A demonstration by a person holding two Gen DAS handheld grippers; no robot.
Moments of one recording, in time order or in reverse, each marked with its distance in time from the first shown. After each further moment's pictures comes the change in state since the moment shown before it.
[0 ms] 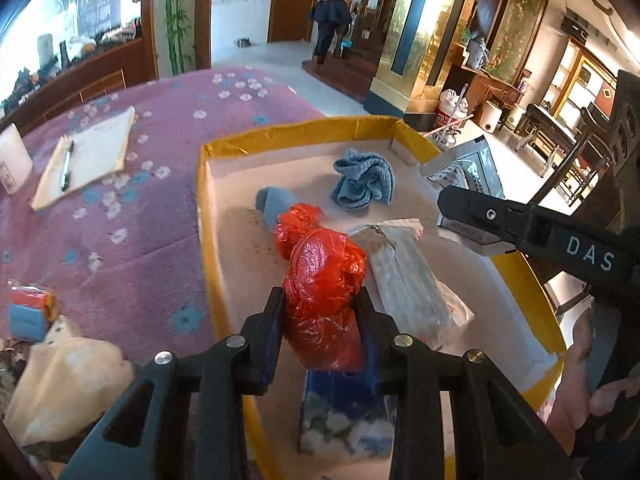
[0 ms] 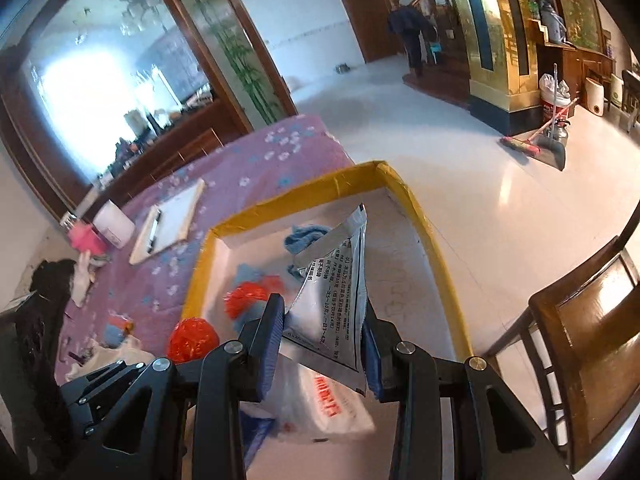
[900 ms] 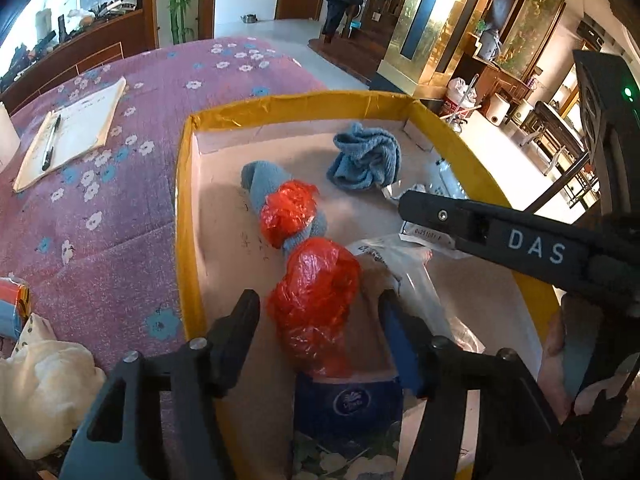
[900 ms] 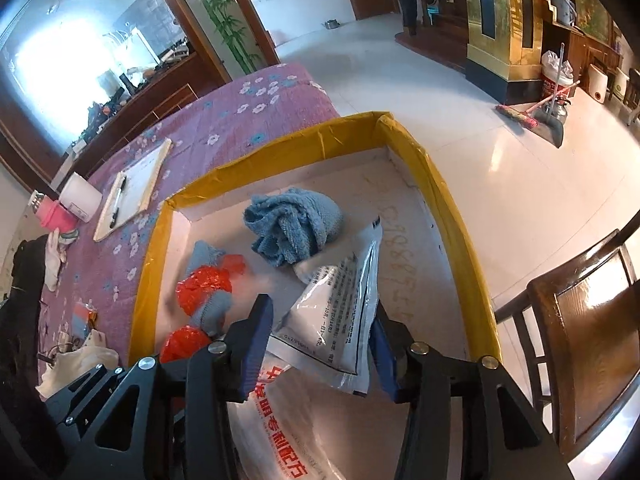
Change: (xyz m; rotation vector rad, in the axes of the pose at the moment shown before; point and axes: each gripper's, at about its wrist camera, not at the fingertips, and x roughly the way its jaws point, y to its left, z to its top) left arm 0.027 0.002 0.008 -0.049 0.072 -0.007; right arm 0.053 -0.005 0.013 0.007 0.152 -0.056
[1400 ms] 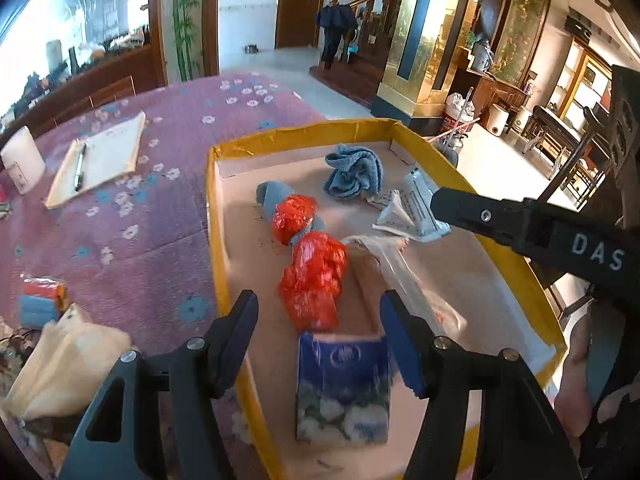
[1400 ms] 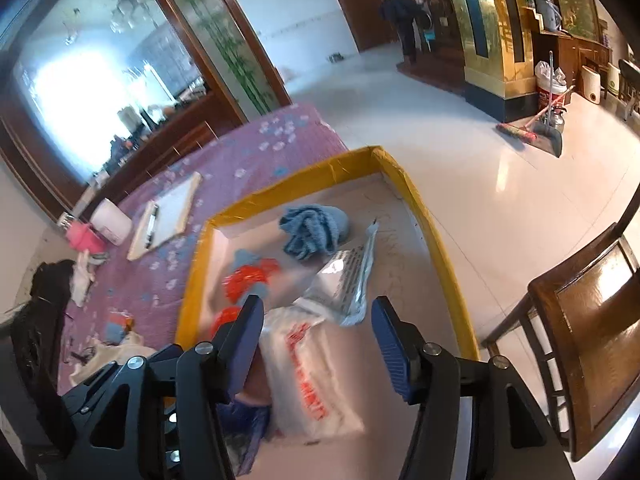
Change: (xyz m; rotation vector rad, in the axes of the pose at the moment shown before) left arm -0.049 -0.013 -0.027 0.062 -0.115 0.055; right arm -0.068 0.005 -0.038 0.036 -0.160 0.077
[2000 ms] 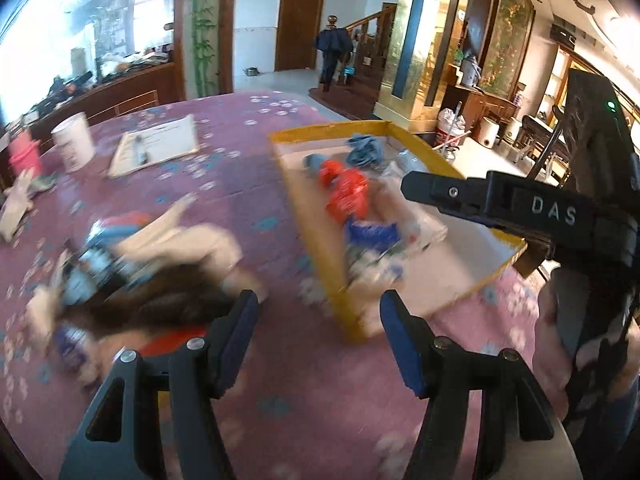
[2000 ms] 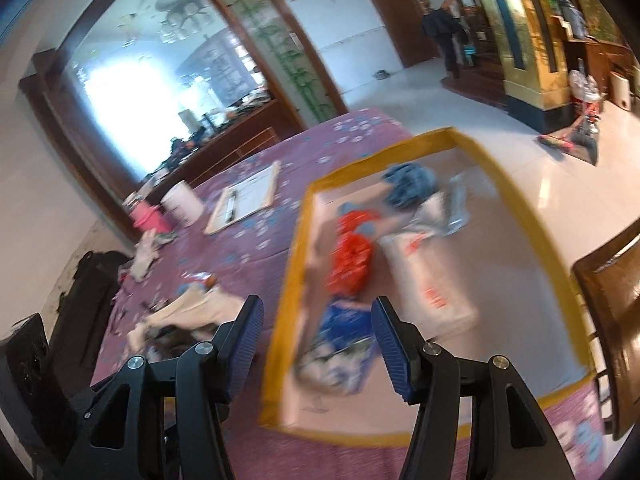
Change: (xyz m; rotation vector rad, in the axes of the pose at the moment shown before) left arm -0.112 0.054 -0.099 0.004 -0.085 -0.008; right arm -0.041 0.076 -0.084 -0.075 -0.031 0.192
